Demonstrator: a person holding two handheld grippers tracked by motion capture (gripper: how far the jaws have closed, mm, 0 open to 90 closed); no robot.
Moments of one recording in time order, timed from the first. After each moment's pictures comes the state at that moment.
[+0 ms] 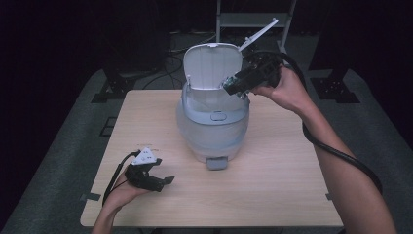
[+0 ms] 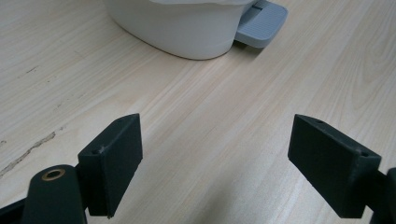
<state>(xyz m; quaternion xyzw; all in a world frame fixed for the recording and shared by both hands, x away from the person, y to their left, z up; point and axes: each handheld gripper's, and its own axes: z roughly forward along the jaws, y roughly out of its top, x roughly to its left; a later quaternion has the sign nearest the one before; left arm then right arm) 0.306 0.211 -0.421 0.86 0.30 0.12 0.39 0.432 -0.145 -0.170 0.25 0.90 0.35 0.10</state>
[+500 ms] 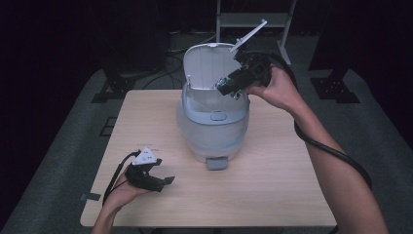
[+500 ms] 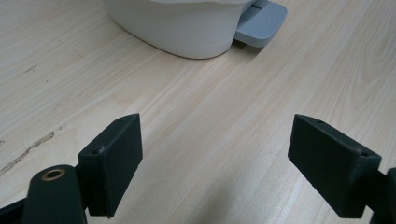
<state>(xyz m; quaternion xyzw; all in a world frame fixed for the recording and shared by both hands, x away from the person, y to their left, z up) 0.306 0.210 -0.422 0.86 0.30 0.12 0.39 0.442 -0.128 -0.176 0.24 0.90 0.35 0.09</state>
